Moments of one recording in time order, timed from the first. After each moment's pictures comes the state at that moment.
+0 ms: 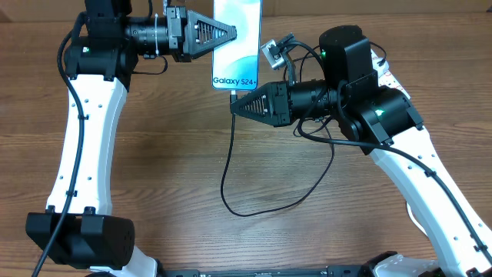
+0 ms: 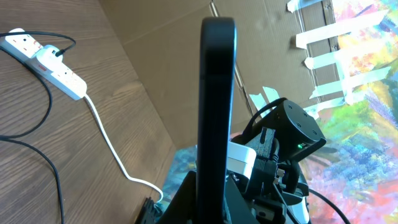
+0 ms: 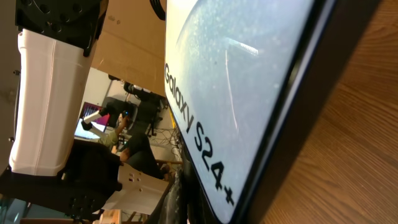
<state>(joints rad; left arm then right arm) -0.06 1.75 1.85 -0.57 1.41 -0.68 0.45 1.48 1.52 -0.60 -1.02 0.53</state>
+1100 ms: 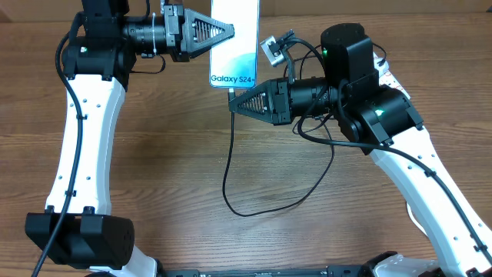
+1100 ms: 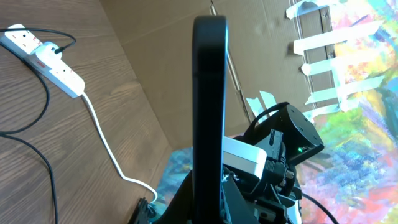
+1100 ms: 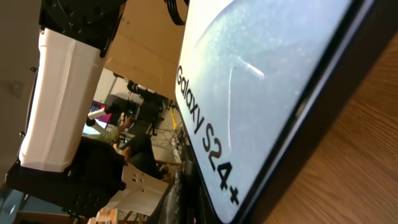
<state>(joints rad) -0.06 1.75 1.85 -0.57 1.41 -0.73 0.45 1.48 1.52 -0.54 -1.03 0.53</state>
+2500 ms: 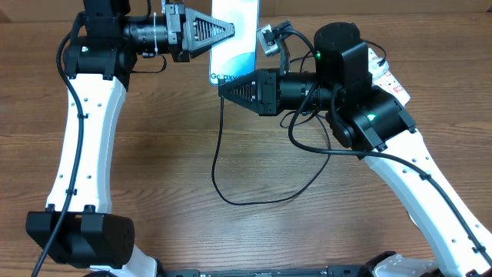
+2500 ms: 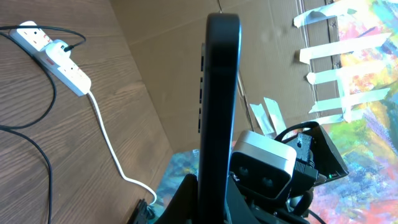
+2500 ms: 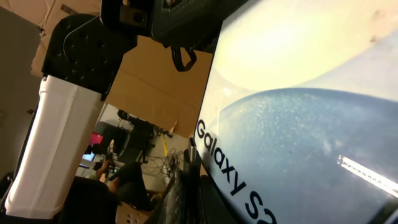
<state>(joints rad) -0.06 1.76 1.85 -0.57 1.38 -0.76 0.50 1.48 1.52 -0.40 -0.87 0.67</state>
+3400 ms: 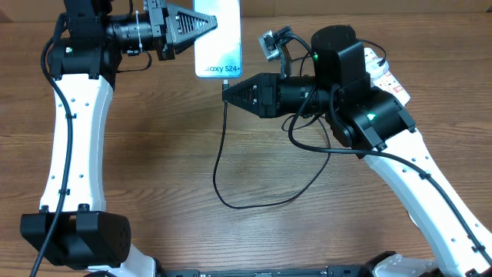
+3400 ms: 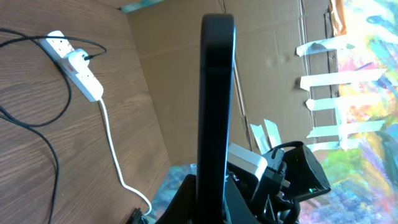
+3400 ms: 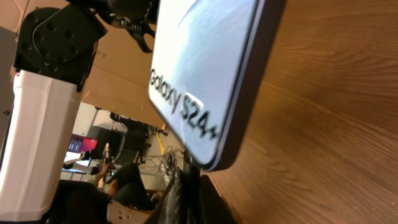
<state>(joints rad) 0.01 1.76 1.85 -0.57 1.36 -0.84 0.50 1.48 1.52 -0.48 -0.84 0.67</state>
